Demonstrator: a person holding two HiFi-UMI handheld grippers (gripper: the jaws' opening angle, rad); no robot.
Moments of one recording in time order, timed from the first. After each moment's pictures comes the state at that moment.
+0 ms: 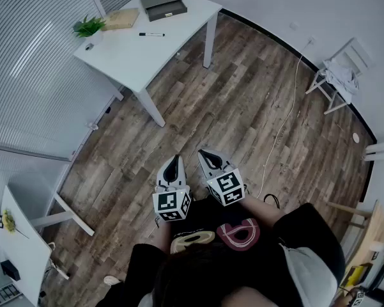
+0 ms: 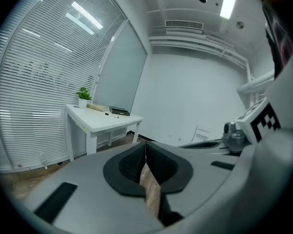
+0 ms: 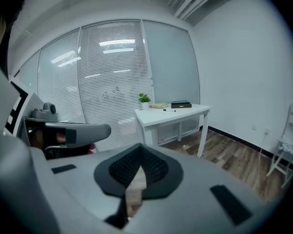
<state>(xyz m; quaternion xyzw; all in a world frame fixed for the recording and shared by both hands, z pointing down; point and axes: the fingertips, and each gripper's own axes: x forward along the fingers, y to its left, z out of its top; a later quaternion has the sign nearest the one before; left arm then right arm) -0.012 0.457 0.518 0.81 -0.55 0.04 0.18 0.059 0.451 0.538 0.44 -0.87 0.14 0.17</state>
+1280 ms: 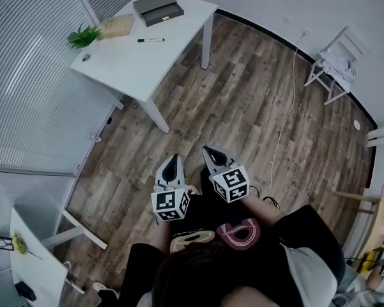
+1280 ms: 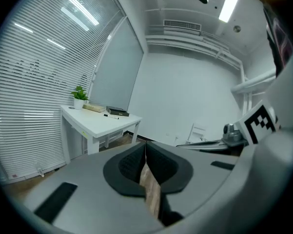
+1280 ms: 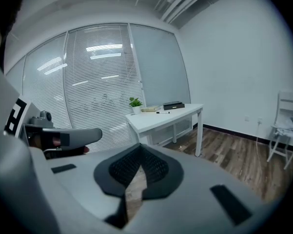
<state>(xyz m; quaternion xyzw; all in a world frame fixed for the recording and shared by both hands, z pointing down) -0.066 0.414 0.525 0.83 -0.52 0.04 0.18 0.028 0.407 0.545 0.50 -0.84 0.17 0.12</state>
